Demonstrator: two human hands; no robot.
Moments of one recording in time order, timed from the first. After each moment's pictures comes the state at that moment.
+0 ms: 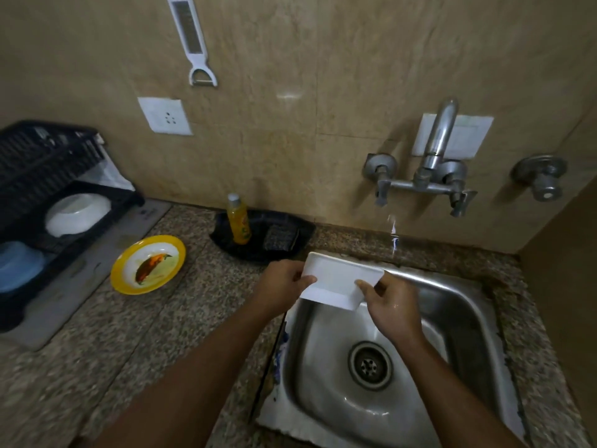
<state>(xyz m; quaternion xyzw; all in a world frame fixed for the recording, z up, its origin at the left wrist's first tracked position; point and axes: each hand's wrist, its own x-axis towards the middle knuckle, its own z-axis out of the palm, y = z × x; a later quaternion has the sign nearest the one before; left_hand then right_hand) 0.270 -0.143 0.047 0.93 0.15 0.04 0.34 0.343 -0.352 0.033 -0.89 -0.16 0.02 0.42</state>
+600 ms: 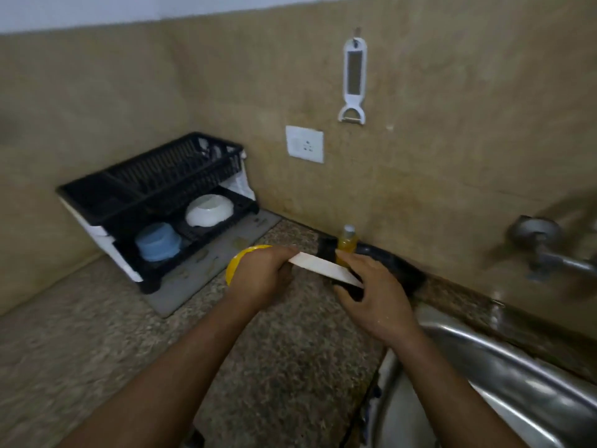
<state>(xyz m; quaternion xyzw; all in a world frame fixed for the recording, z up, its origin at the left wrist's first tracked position) 0.148 0.027 0.118 0.93 0.21 0.27 0.10 0.297 -0.156 0.105 -0.77 -0.51 0.03 0.38</state>
